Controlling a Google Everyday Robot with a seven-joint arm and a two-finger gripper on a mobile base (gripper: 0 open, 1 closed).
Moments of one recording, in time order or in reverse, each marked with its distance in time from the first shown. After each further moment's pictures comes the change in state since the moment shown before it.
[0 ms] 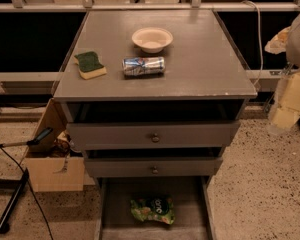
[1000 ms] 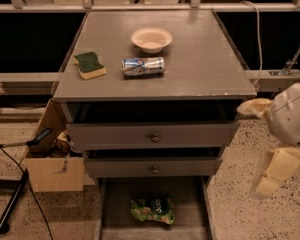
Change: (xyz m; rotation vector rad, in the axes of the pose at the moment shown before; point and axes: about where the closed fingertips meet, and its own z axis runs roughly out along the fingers) arm 0.004 0.085 0.082 -0.171 -0.239 -0.073
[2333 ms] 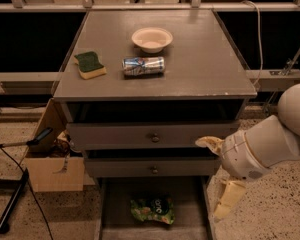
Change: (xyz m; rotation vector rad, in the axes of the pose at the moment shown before) arm -0.007 0.024 0.131 -0.130 -0.177 -0.094
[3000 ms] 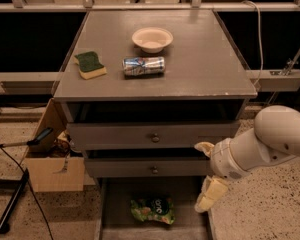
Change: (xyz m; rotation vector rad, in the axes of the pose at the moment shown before) arm 0.051 -0.043 0.064 0.056 0.012 0.138
